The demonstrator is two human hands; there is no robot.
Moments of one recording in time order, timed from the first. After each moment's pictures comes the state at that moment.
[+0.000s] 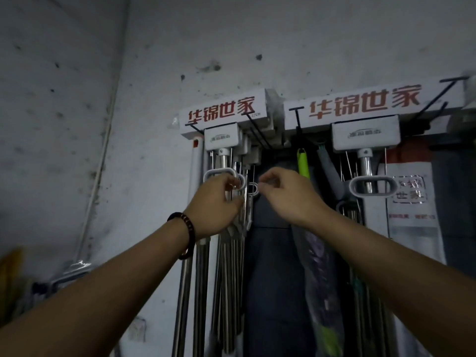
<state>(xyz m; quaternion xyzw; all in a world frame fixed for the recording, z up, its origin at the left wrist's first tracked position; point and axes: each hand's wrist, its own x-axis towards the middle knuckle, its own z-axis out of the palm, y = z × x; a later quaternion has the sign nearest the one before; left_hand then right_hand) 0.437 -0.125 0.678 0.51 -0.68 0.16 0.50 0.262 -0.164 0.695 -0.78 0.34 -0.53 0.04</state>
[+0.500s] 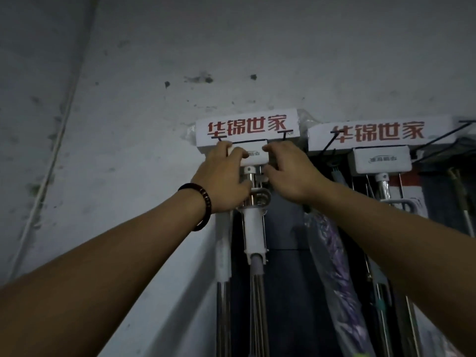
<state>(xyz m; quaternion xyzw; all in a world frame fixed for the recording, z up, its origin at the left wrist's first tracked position) 0.559 -0.160 0.766 0.44 -0.73 0.29 0.44 0.379 -0.159 0.776 -0.74 0.40 -0.49 -0.23</state>
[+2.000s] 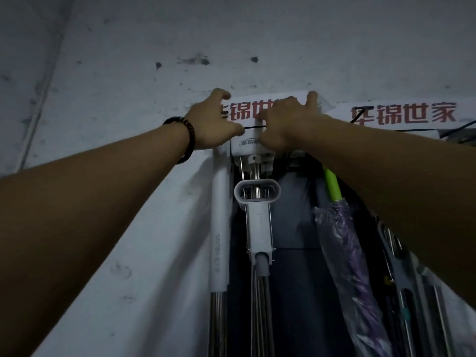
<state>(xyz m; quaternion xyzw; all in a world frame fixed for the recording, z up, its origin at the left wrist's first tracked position) 0.587 -0.210 0.848 0.41 -0.74 0.15 0.51 0.413 -0.206 0.853 -0.63 0.59 -0.27 -0.44</state>
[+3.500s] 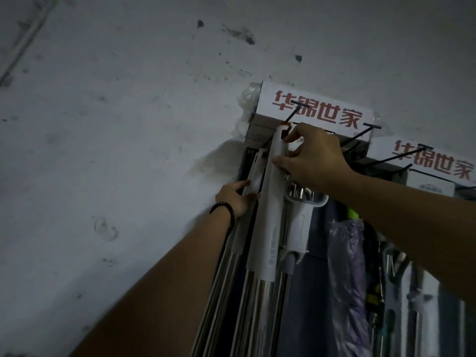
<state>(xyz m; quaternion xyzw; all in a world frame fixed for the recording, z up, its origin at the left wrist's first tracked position) 0.619 -0.398 0.697 0.34 -0.64 -0.25 0.65 0.489 -0.230 0.790 -0.71 0.45 -0.48 -0.25</state>
